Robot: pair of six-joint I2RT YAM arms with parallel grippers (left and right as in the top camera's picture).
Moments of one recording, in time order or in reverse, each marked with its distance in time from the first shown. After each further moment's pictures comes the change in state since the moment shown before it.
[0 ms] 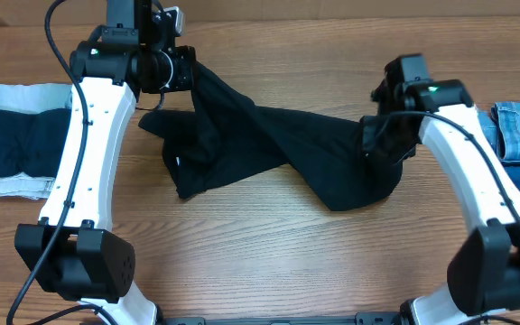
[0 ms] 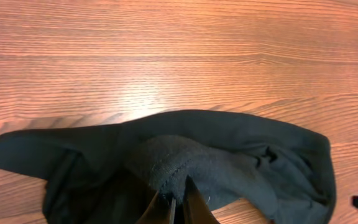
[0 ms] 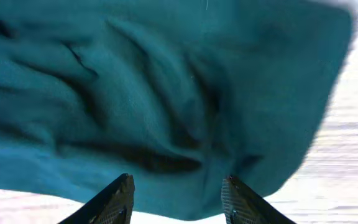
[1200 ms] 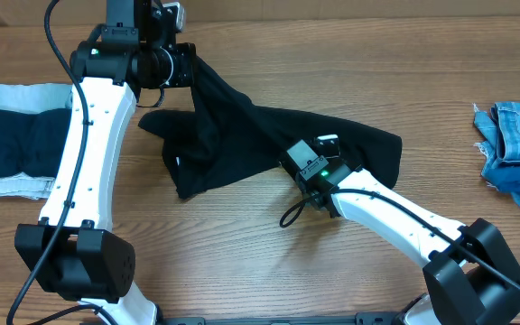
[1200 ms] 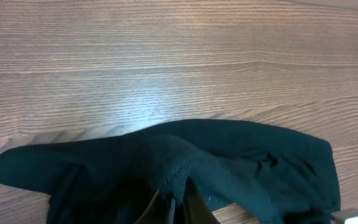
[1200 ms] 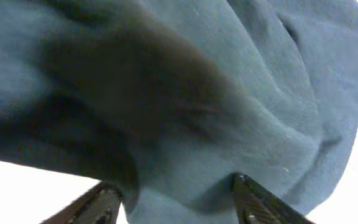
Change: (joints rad) left arm 0.000 0.000 0.000 0.038 0.000 0.023; right arm 0.539 -0.060 -0.380 0.331 0.617 0.356
